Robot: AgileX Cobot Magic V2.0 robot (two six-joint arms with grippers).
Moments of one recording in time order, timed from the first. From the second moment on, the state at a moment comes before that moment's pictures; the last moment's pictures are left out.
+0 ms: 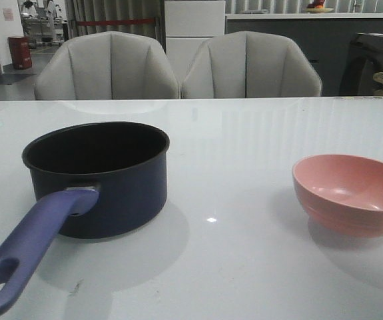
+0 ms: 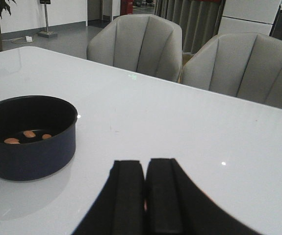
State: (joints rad) left arm 0.14 1.90 -1.36 -0.19 1.11 0.14; right arm 0.39 0.37 -0.24 0.24 0.02 -0.29
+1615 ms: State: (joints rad) left arm -0.32 1.81 -1.69 -0.16 1.25 0.15; right arm 0.39 0.37 -0.24 0.24 0.02 -0.29
